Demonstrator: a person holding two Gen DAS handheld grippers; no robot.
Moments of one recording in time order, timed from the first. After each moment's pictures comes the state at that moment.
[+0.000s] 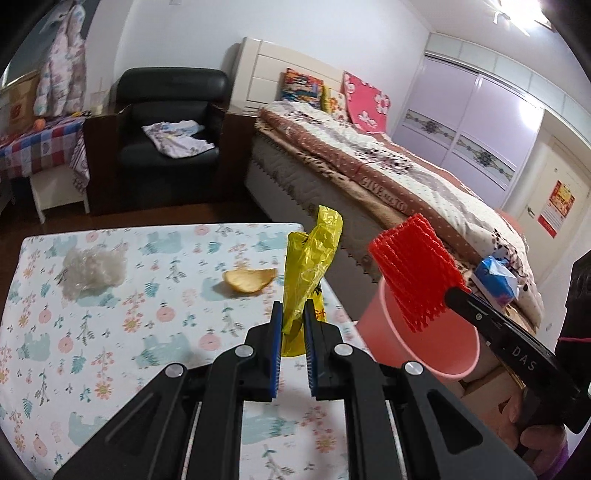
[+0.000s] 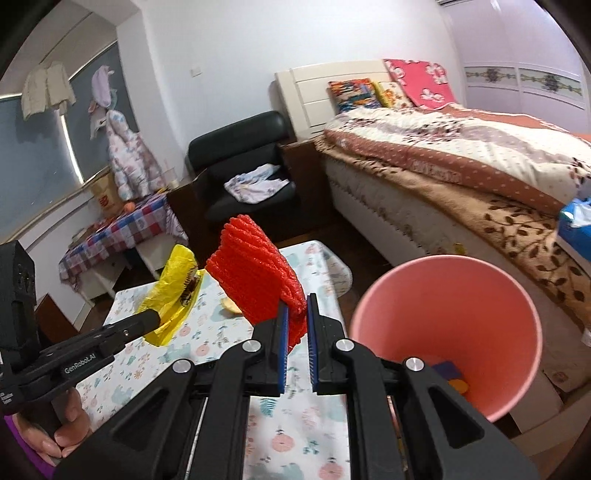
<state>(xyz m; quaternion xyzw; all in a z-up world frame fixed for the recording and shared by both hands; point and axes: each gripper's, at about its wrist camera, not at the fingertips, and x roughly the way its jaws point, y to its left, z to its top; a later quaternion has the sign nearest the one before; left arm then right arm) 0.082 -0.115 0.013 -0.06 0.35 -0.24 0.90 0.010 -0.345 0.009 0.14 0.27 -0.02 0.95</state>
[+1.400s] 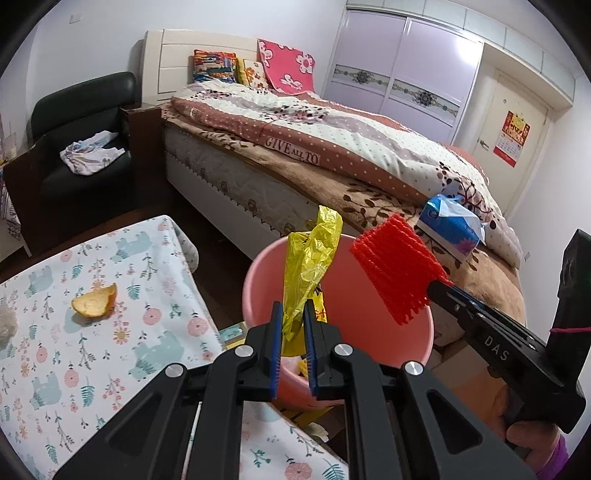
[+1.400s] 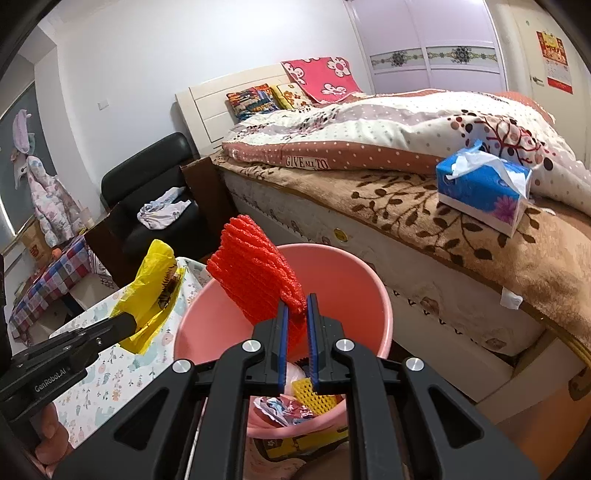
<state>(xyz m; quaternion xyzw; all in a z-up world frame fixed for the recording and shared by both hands) 0.077 -0.280 -0.008 0.04 0.37 -0.36 0.86 -0.032 -0.472 -0.032 0.20 0.27 -0.17 0.93</state>
